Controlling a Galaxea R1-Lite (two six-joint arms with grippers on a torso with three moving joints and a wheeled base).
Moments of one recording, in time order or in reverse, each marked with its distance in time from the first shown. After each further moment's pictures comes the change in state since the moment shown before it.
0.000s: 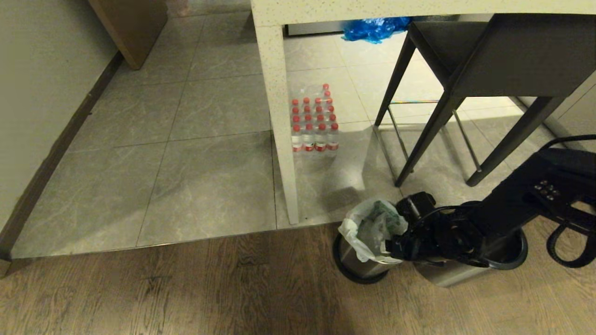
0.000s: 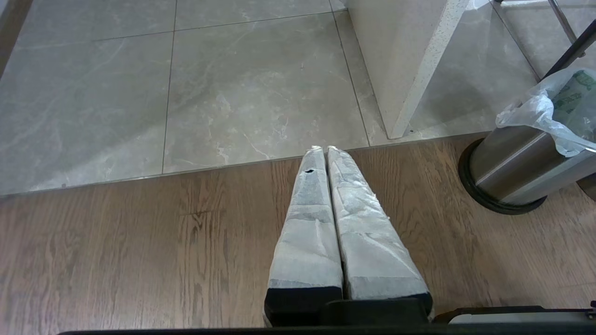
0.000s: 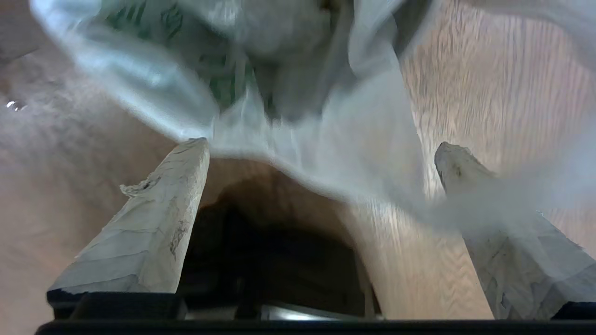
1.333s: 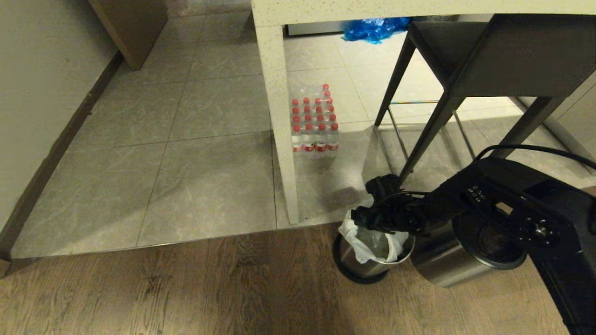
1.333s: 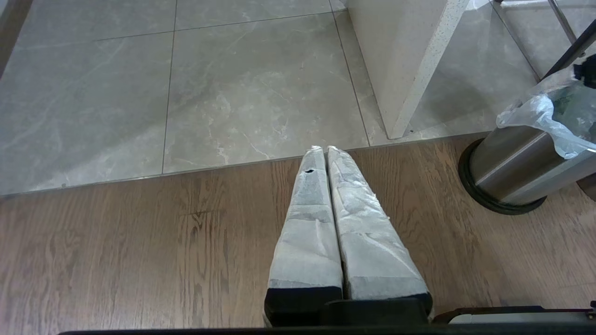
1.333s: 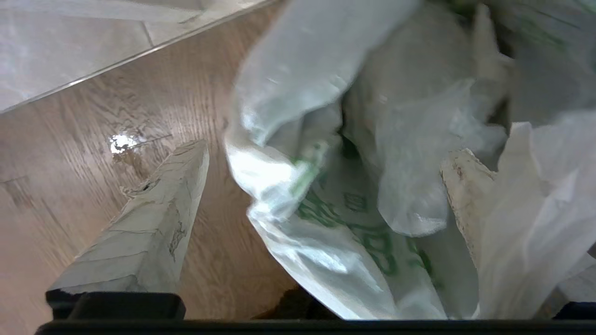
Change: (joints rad) left arm 0.000 0.000 0.000 0.000 0.000 0.000; right arm 0.030 0.251 -0.445 -0.051 0.099 0.017
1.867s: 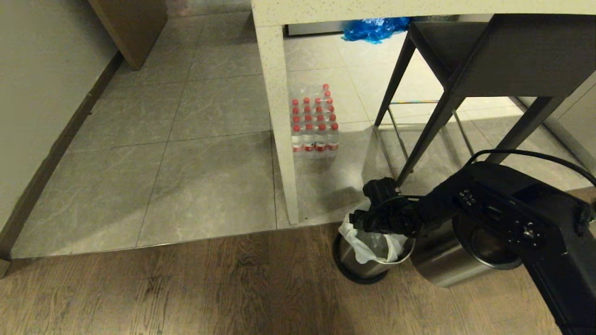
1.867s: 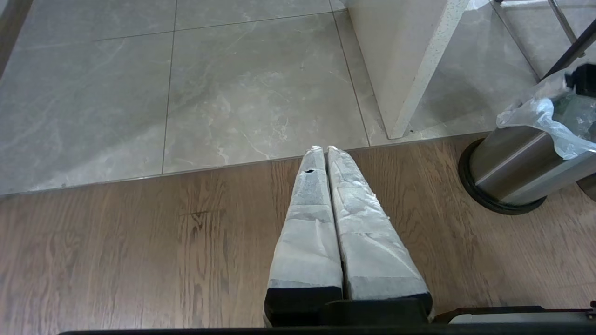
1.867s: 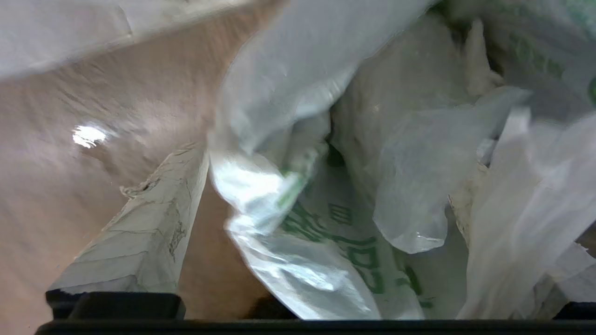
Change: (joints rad) left arm 0.000 0.000 0.000 0.000 0.000 0.000; right arm 0.004 0.039 -0.019 -0.010 -0.034 -0.089
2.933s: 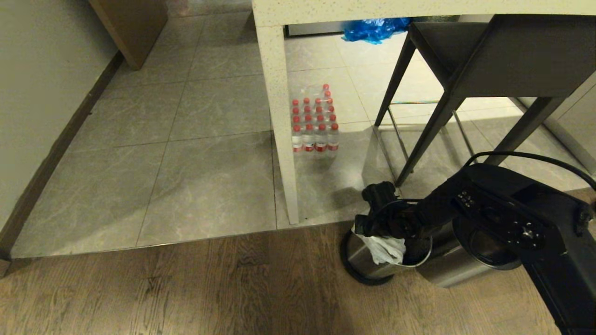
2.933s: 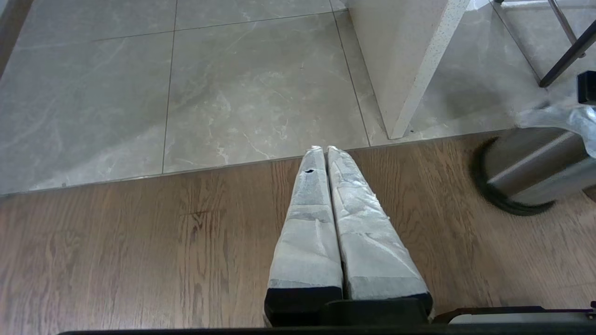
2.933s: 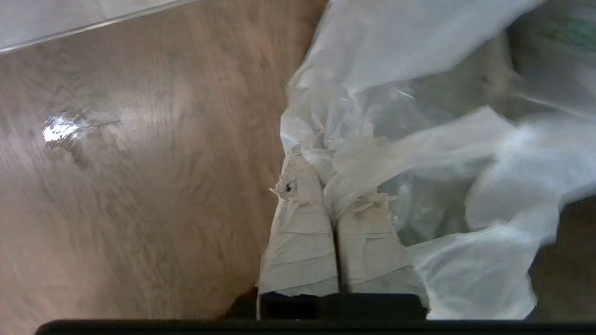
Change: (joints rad) left arm 0.000 0.000 0.000 0.000 0.000 0.000; right arm 0.000 -0.002 0.028 0.002 -0.062 -0.022
